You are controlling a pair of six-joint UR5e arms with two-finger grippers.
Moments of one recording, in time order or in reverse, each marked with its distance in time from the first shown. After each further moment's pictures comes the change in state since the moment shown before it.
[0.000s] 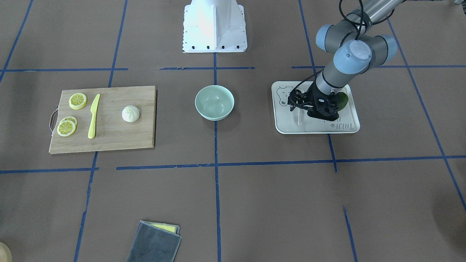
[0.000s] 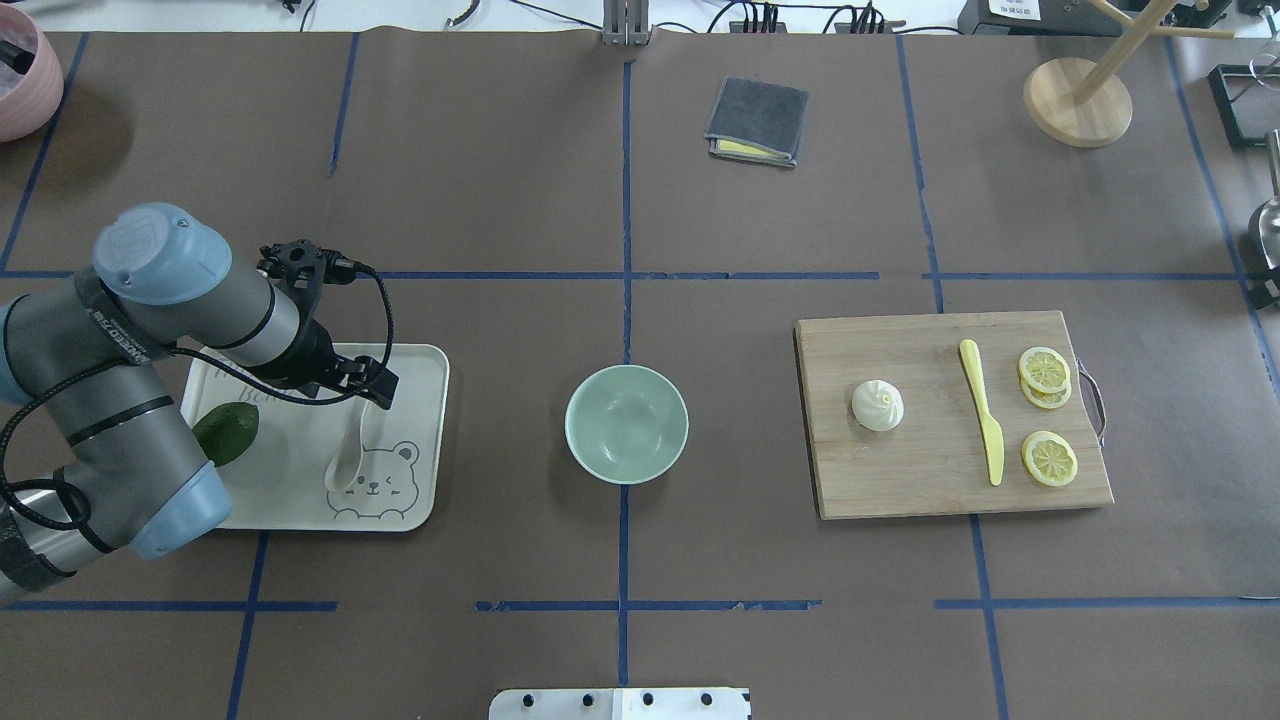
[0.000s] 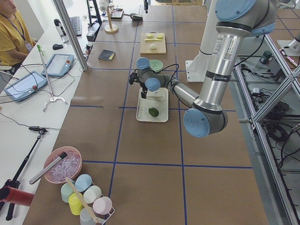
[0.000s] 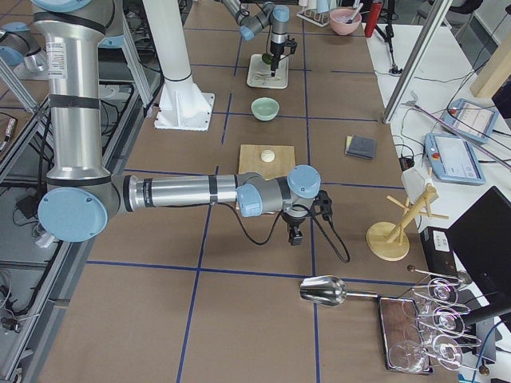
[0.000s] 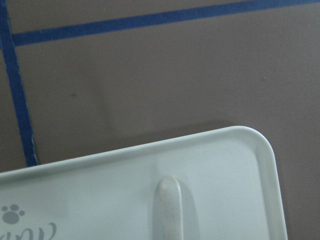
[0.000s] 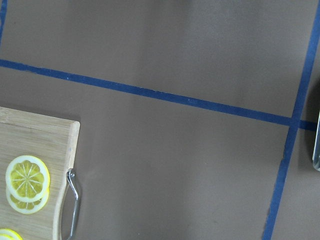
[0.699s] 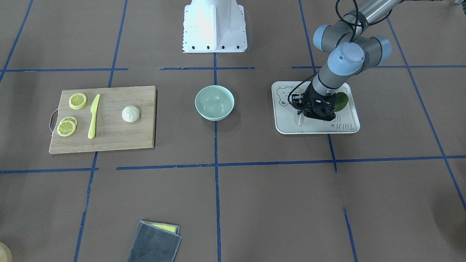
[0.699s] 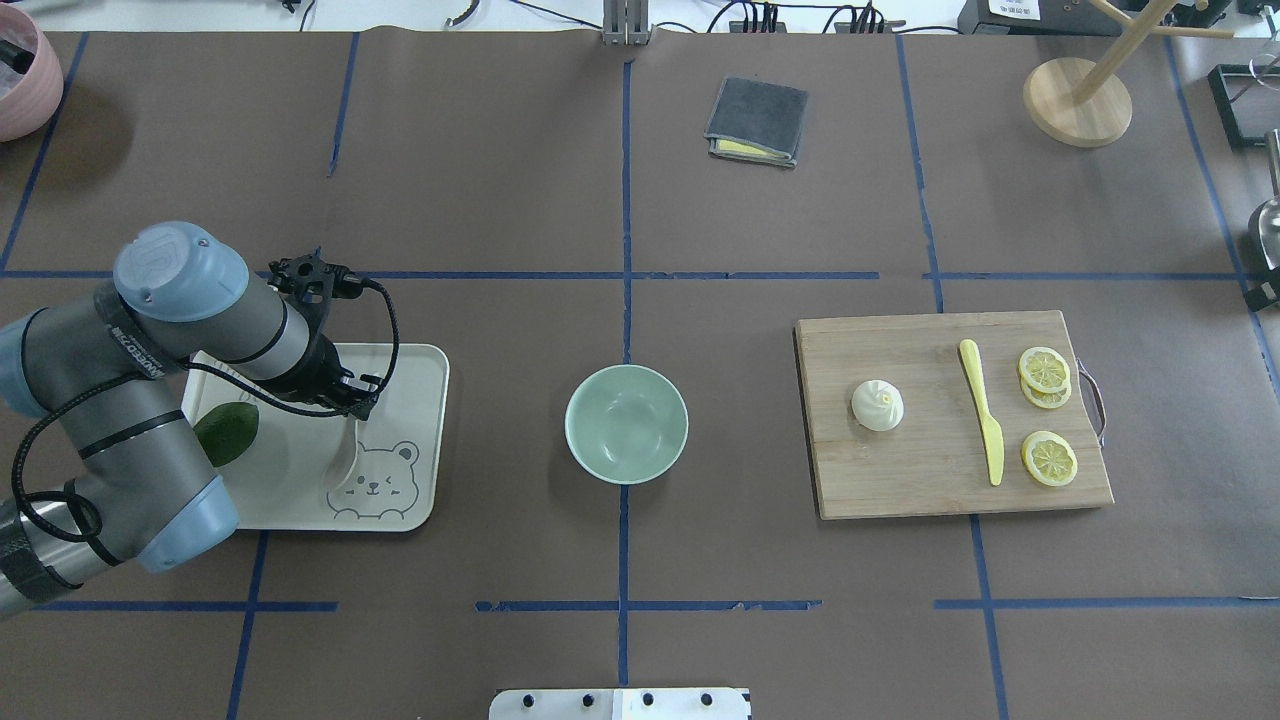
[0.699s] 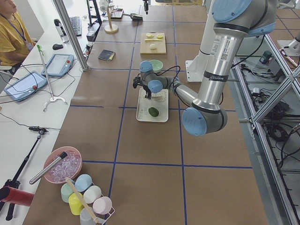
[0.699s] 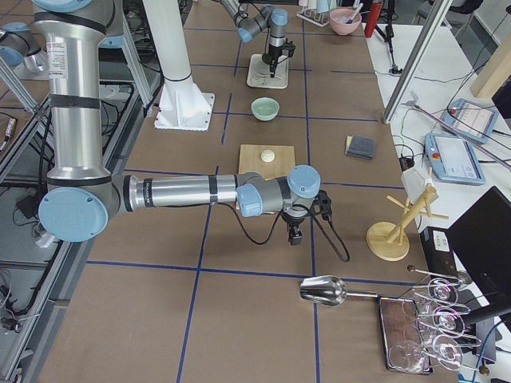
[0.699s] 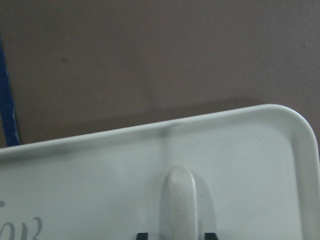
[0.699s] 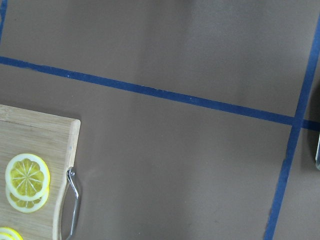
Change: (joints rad) left arm 0.020 -0.001 -0.005 0.025 0.018 -0.009; right arm -0.004 0.000 -0.001 0.000 0.000 -0.003
